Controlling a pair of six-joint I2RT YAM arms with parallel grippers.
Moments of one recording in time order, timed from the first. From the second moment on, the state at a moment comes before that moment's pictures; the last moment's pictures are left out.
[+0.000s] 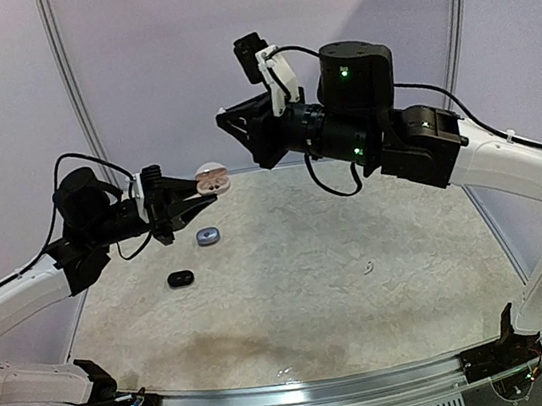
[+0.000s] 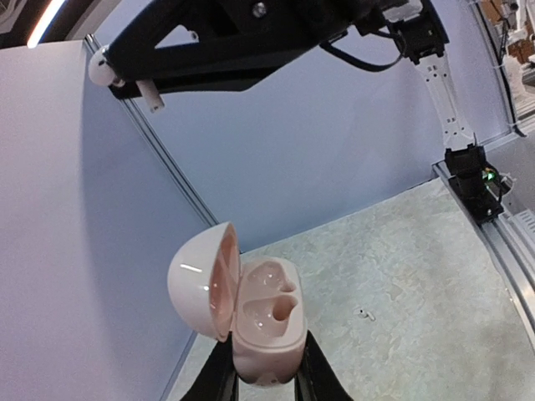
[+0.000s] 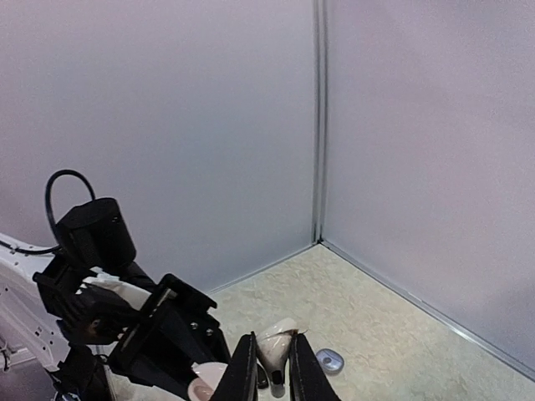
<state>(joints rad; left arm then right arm) -0.57 1.10 0.77 0.41 0.75 0.49 1.14 1.63 1.74 -0.12 0.19 0.08</state>
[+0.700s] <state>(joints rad) -0.70 1.10 0.81 0.45 0.27 0.39 1.20 1.77 1.76 0.10 0.36 0.12</state>
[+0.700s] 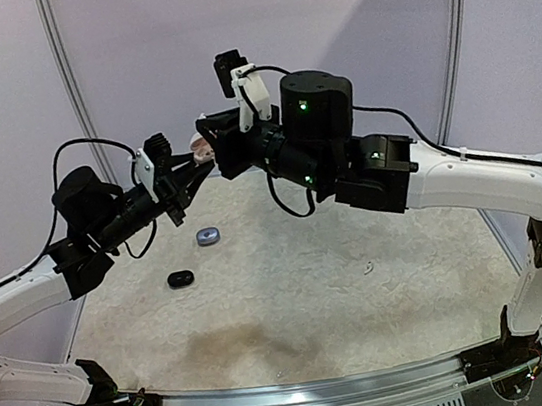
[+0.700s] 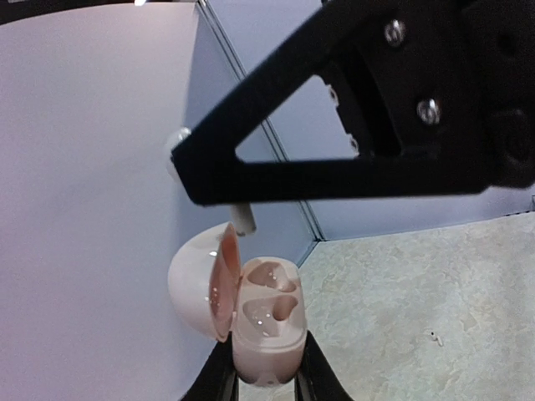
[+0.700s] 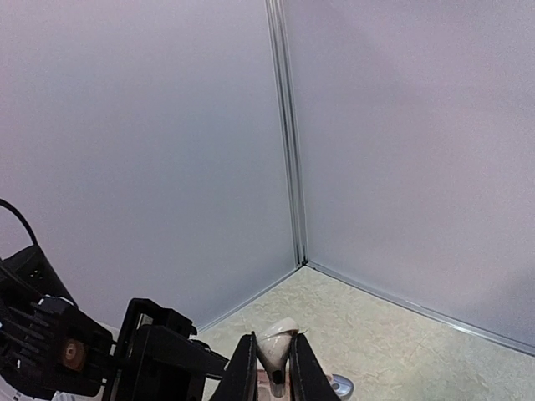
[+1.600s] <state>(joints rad) -0.71 1.10 0.81 0.49 0.15 0.42 1.22 1.84 1.76 0.16 0.49 0.16</state>
